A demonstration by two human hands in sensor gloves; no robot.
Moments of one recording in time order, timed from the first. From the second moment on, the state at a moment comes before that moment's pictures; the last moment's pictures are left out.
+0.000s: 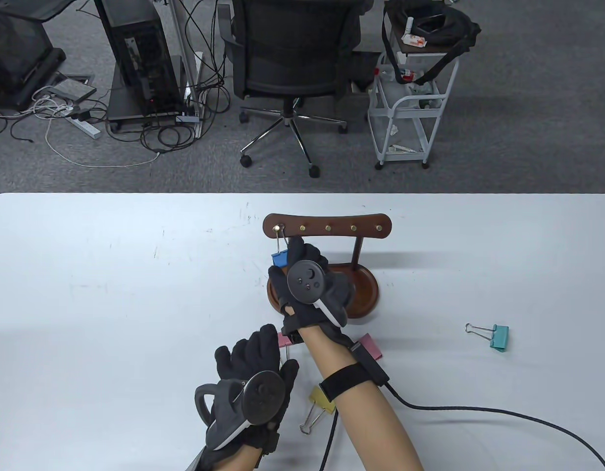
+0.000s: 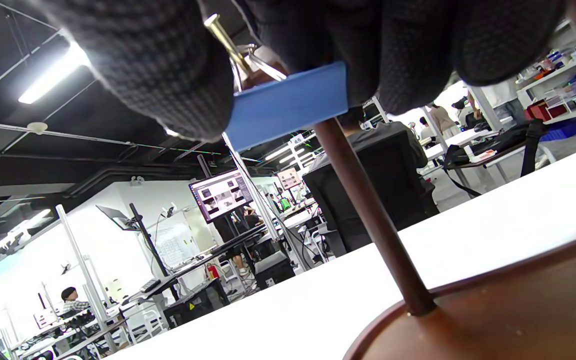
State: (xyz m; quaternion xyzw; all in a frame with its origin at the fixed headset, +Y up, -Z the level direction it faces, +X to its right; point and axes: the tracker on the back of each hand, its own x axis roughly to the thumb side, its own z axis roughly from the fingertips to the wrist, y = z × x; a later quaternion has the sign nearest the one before) left_hand -0.109 -0.669 -0.207 0.06 -0.09 0.14 0.98; right_hand 0.007 -0.682 -0.387 0.07 -0.14 0.95 0.26
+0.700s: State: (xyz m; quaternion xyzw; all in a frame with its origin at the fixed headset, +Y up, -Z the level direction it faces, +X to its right) left_hand -0.108 -0.670 -0.207 0.06 -0.09 0.15 0.98; right_hand 0.019 -0.671 -0.376 0.09 -0.14 0.95 0.25
